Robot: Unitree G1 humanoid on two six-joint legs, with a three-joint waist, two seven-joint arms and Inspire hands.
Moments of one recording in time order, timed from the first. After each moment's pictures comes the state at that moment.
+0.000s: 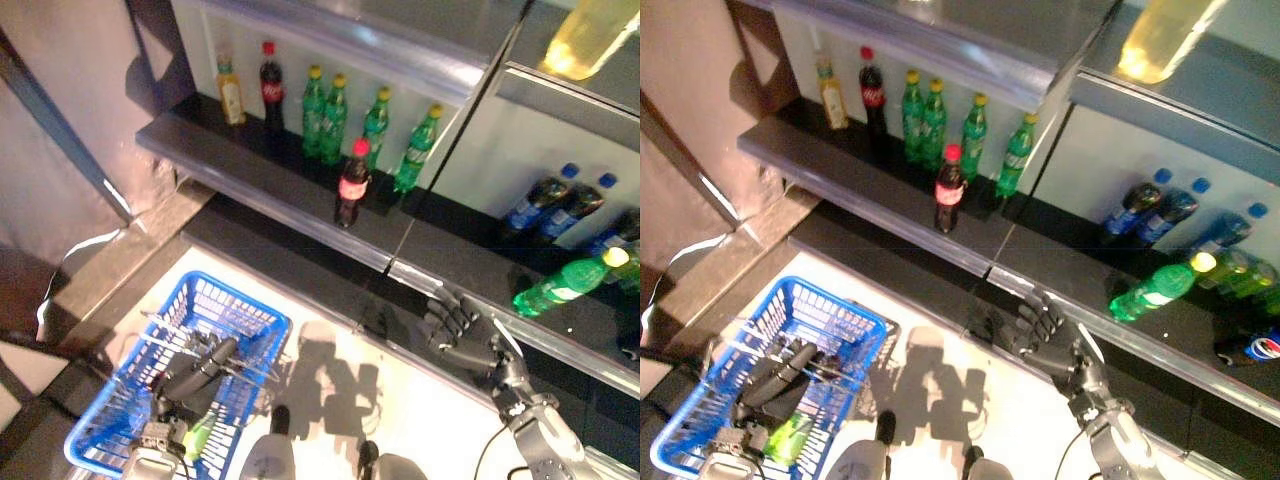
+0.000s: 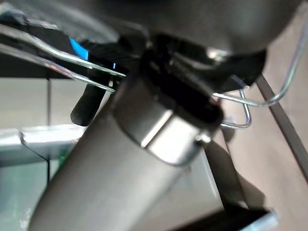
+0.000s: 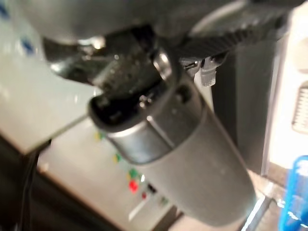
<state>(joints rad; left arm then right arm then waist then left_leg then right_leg) 0.43 0.32 0.10 0.19 -1.22 0.05 -0.39 0.35 -0.38 -0.08 -0.02 0.71 0.08 0.28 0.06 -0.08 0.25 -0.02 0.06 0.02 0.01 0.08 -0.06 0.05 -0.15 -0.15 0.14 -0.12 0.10</state>
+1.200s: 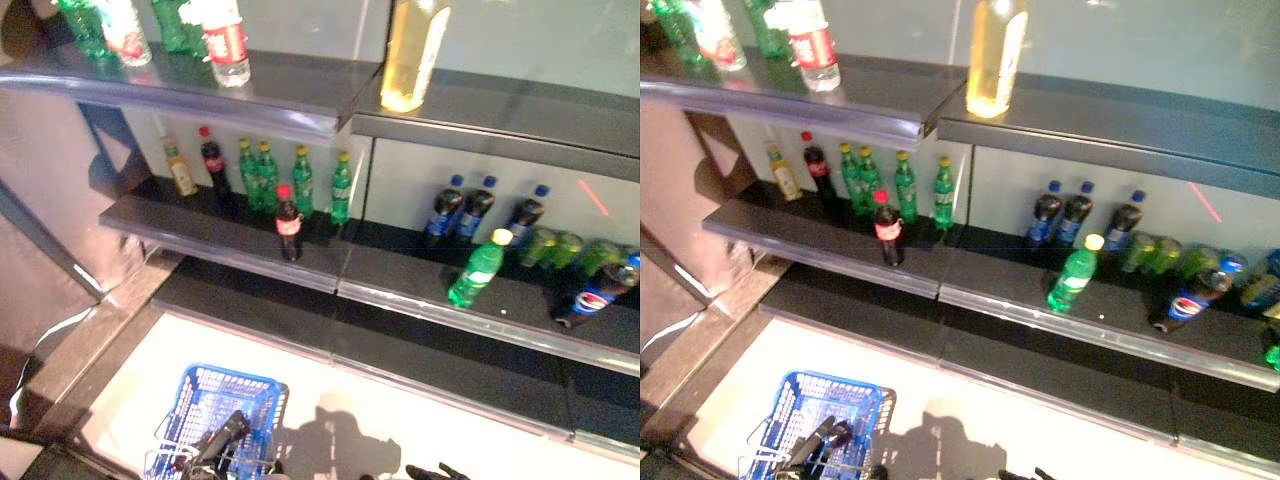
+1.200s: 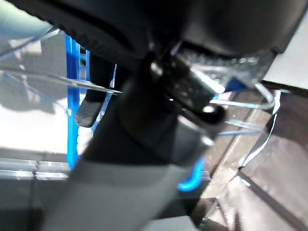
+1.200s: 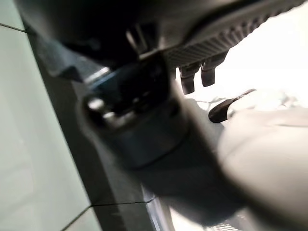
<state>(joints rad) 0.13 0.09 0.15 1.21 -1.04 -0.18 -0.03 0.09 -0.27 0.11 1.17 0.36 -0.08 0.06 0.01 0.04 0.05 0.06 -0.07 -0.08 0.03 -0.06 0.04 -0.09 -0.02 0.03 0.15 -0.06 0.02</state>
